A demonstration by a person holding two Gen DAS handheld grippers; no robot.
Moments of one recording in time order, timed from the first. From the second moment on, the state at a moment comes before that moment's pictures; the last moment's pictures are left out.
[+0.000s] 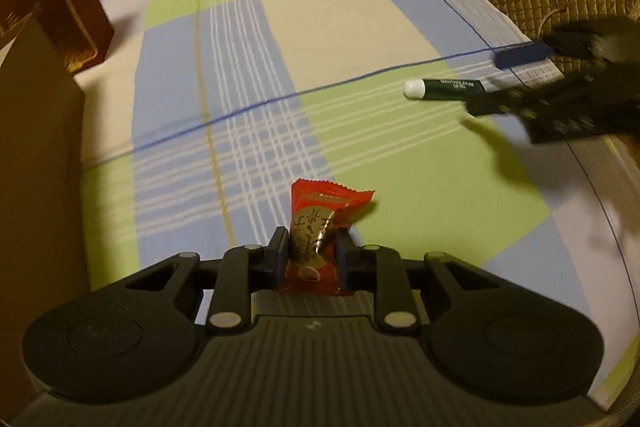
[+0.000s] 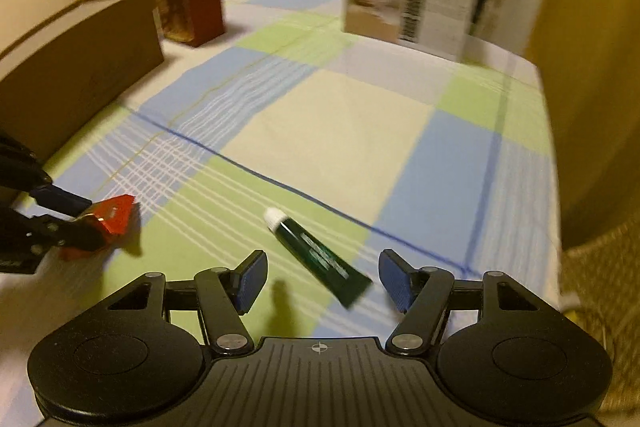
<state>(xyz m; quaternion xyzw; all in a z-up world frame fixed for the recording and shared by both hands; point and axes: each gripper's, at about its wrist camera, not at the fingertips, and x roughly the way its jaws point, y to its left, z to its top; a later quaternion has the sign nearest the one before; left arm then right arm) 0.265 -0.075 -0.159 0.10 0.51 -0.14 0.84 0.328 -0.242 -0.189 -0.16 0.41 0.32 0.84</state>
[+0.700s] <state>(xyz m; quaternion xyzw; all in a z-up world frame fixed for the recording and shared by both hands) 0.247 -0.051 -0.162 0.02 0.52 -0.15 0.84 0.253 -0.233 -0.191 -0.11 0.50 0.26 0.82</state>
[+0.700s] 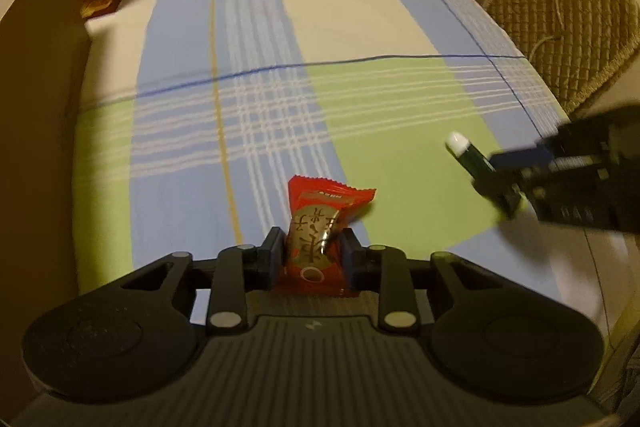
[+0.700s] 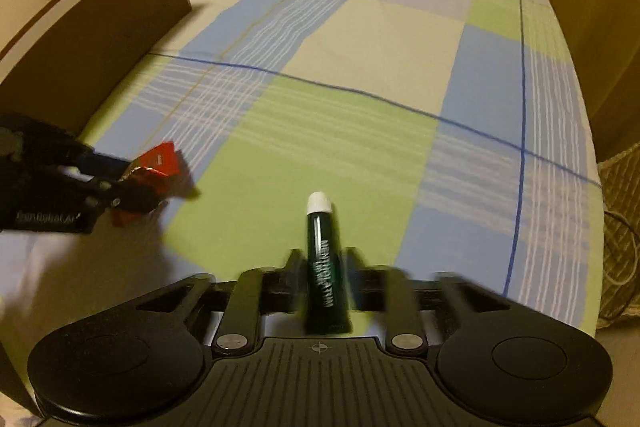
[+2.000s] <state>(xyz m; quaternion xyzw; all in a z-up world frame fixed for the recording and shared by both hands) 0.168 0.081 -0.028 0.02 0.40 -0.04 0.91 0.191 -0.078 -0.072 0.06 0.44 0.35 0.82</state>
